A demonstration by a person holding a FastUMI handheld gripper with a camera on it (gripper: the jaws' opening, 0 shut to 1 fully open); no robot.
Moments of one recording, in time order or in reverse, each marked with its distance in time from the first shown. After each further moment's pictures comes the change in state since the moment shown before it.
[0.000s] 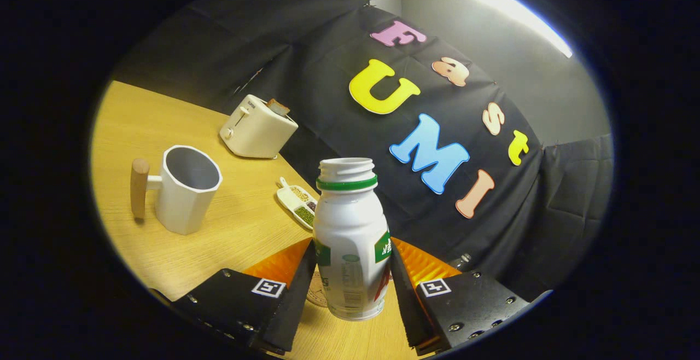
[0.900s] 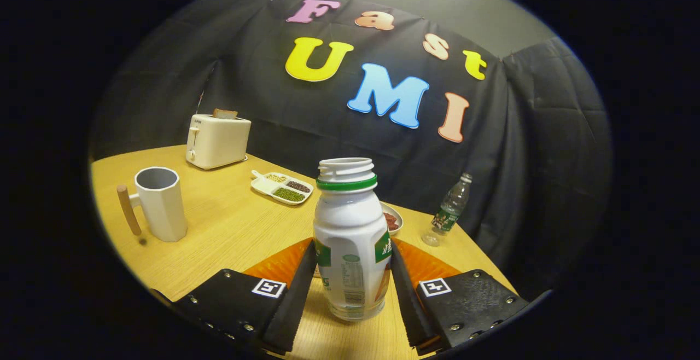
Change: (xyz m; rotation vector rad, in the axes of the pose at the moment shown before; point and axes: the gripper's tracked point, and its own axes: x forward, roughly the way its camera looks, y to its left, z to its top) arm -0.013 -0.034 -0.080 0.407 0.143 -0.031
